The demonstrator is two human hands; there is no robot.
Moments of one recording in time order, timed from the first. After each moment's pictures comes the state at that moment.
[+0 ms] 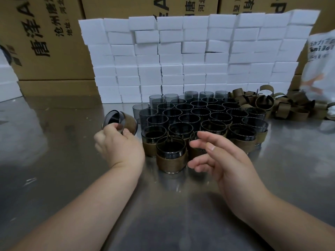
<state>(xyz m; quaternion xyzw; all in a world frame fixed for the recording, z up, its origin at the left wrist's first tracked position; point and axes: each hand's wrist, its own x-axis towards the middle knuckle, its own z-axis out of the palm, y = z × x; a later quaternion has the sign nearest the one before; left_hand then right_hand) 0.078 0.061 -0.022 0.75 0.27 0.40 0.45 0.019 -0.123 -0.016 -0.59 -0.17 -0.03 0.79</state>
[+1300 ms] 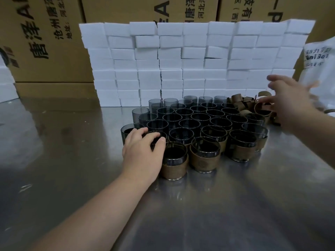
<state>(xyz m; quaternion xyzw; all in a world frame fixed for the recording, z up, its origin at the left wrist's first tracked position) 0.067 0.045 -0.027 0.89 0.02 0.28 0.37 0.145 -0.239 0.068 -0.72 0.02 -0.27 0.64</state>
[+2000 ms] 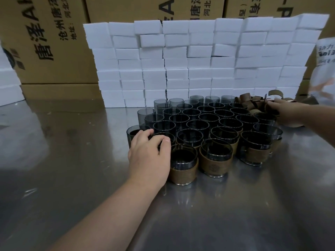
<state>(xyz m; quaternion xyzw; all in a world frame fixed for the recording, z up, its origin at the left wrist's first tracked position) 0.068 0.044 -0.028 0.88 0.02 0.29 0.38 0.238 -0.309 0.035 -0.99 0.06 -0.04 -0.08</state>
